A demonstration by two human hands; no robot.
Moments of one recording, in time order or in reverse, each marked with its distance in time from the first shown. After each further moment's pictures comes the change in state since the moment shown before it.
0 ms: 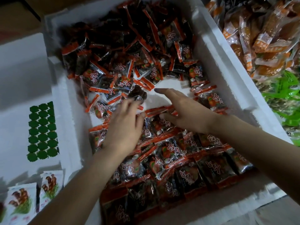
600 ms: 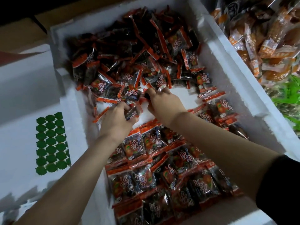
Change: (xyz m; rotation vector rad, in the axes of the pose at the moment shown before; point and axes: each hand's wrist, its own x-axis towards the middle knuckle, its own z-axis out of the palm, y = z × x) left_hand 0.047 -0.047 -0.017 0.005 0.002 -0.239; right_hand 0.080 -0.029 0.033 -0.442 0.181 0.139
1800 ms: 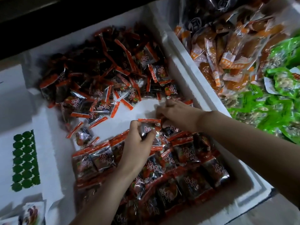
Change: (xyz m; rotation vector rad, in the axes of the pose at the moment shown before) left_hand -0.068 0.118 0.031 -0.716 -0.204 -0.056; right_hand -0.049 0.120 -0.040 0.083 -0.312 -0.212
